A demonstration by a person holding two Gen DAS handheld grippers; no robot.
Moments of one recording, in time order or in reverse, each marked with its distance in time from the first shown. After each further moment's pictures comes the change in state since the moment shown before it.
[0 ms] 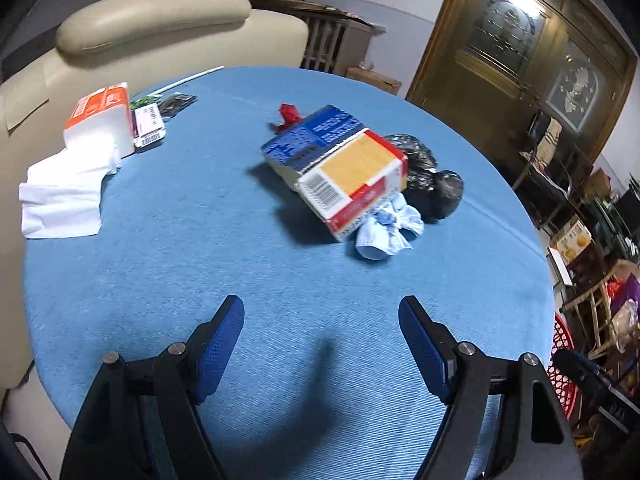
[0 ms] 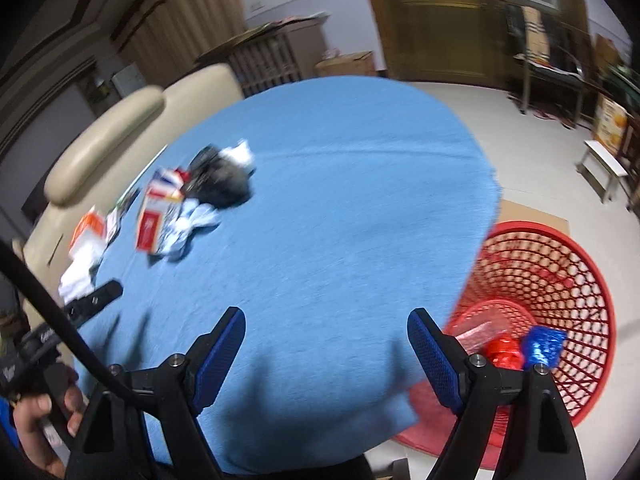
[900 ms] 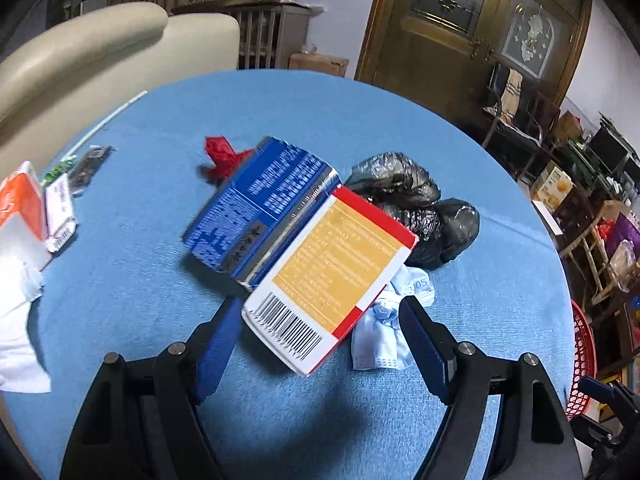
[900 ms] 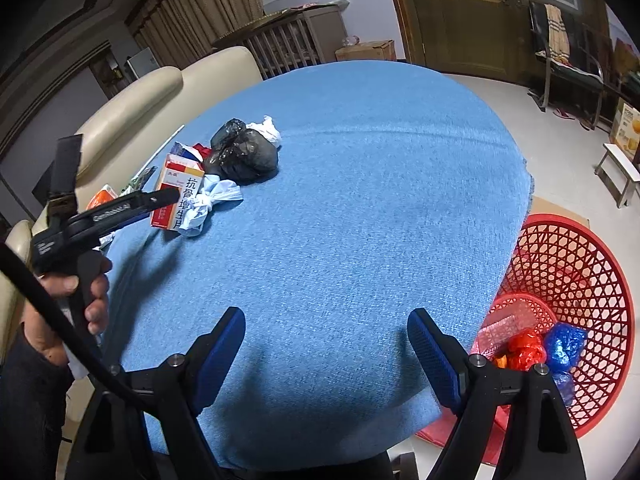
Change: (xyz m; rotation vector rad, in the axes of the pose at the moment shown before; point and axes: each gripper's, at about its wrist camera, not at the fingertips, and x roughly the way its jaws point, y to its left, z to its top) left arm 0.078 -0.022 0.079 0.225 0.070 -0.101; right arm 0.011 0.012 -0.005 -0.026 0.040 0.043
